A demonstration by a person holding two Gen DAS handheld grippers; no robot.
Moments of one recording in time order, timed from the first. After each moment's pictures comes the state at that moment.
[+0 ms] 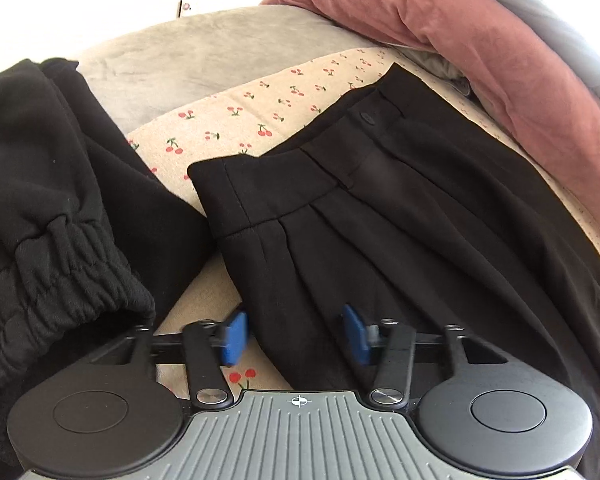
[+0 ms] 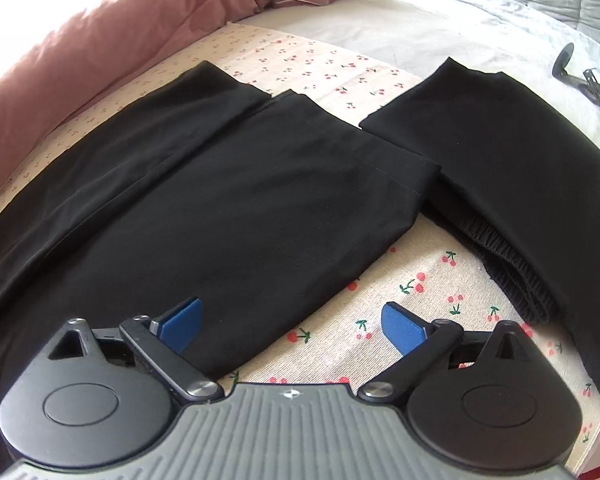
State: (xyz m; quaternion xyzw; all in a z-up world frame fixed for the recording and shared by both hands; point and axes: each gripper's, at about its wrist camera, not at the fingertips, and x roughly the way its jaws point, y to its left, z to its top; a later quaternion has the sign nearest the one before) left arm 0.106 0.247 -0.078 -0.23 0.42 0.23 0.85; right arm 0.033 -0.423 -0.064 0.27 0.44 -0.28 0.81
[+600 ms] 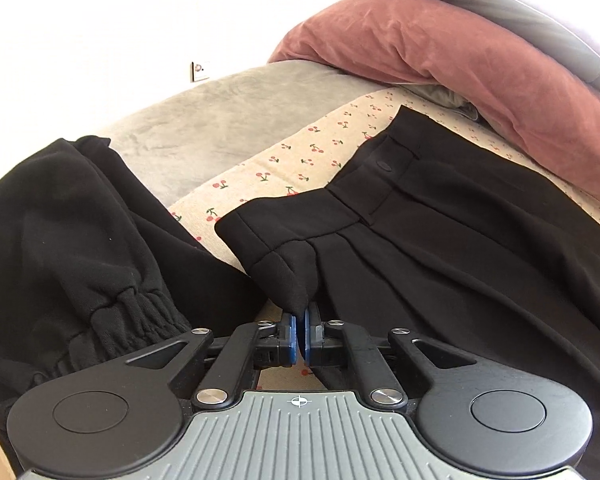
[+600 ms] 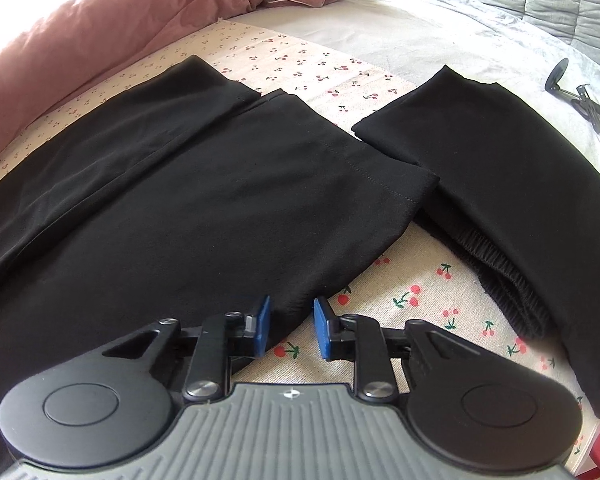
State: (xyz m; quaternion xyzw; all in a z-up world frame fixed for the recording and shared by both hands) left arm 0.090 0.249 -0.051 -0.15 0.39 0.27 0.87; right arm 0.037 -0.419 -0.059 0.21 0.44 -0.31 0.82
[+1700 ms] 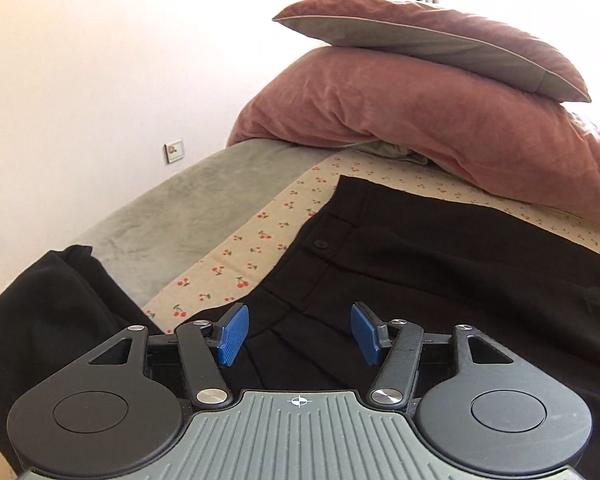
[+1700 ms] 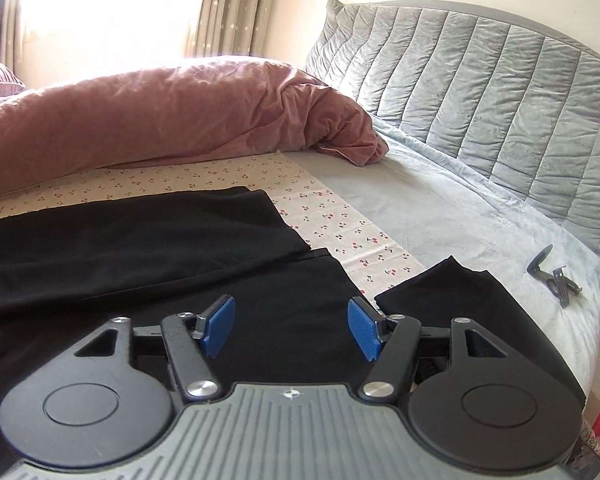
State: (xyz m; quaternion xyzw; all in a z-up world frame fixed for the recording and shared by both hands) left arm 0.119 0.188 -0.003 -0.05 0.33 0.25 0.91; right arm 0.054 -0.341 0.007 0.01 0.31 -0.31 0.90
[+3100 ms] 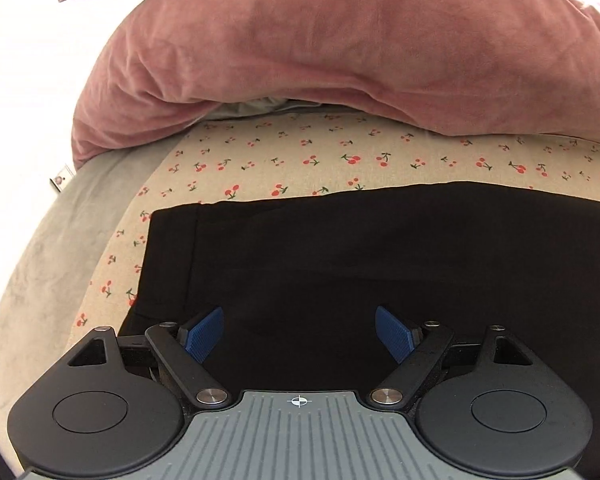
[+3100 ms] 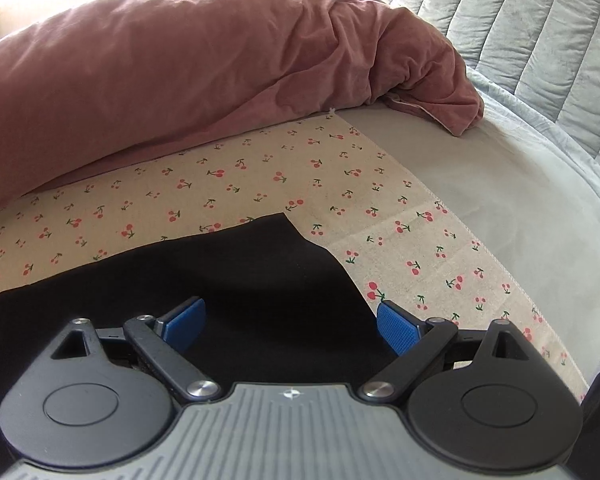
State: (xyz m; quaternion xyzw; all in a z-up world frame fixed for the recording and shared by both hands) left arm 0.364 0.174 -0.072 0.05 0.47 0.14 0.87; right arm 0.319 -0.478 -0.058 0.08 0.42 -0.27 0.86
